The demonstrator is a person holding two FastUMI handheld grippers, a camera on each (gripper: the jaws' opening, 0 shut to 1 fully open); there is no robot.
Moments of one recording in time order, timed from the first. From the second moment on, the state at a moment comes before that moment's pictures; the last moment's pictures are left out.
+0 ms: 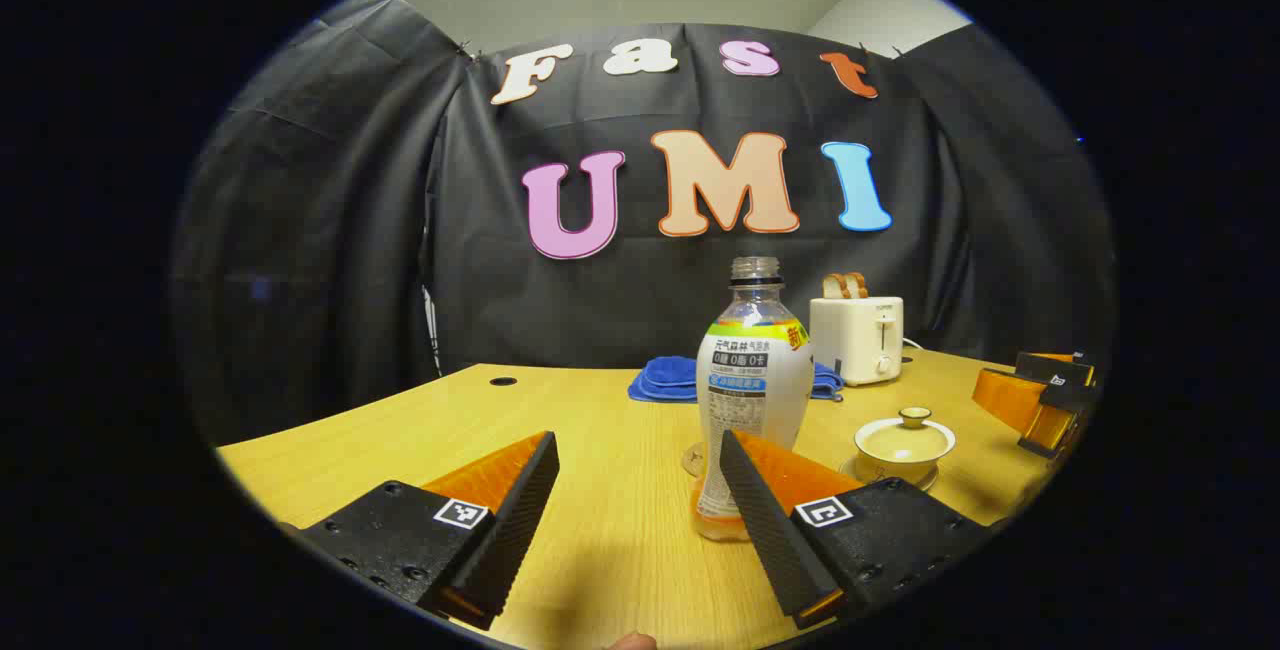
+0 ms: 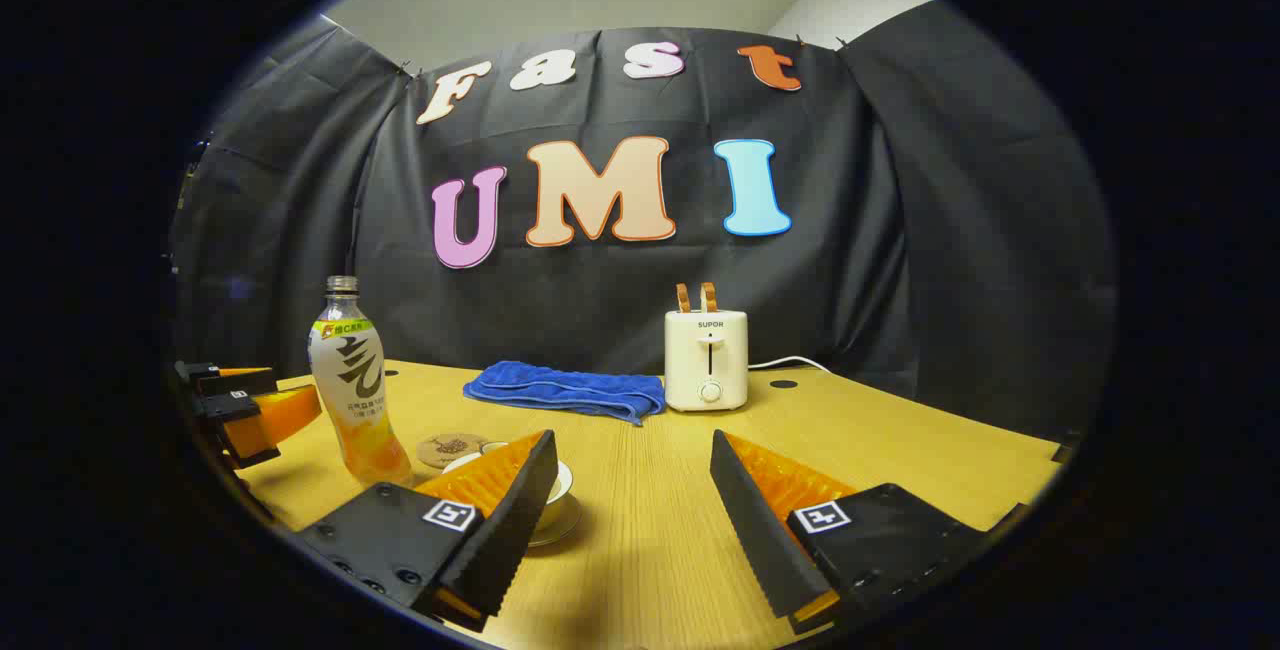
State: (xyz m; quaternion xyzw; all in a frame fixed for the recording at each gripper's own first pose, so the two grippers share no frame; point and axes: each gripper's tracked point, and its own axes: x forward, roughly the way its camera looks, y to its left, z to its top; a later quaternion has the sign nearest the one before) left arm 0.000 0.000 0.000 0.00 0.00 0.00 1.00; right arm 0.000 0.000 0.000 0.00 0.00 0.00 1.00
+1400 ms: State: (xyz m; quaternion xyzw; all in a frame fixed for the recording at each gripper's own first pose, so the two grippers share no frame) left arm 0.000 0.001 -0.001 0.00 0.00 0.01 1.00; right arm 0.008 0.020 -0.012 0.01 0.03 0.06 1.00
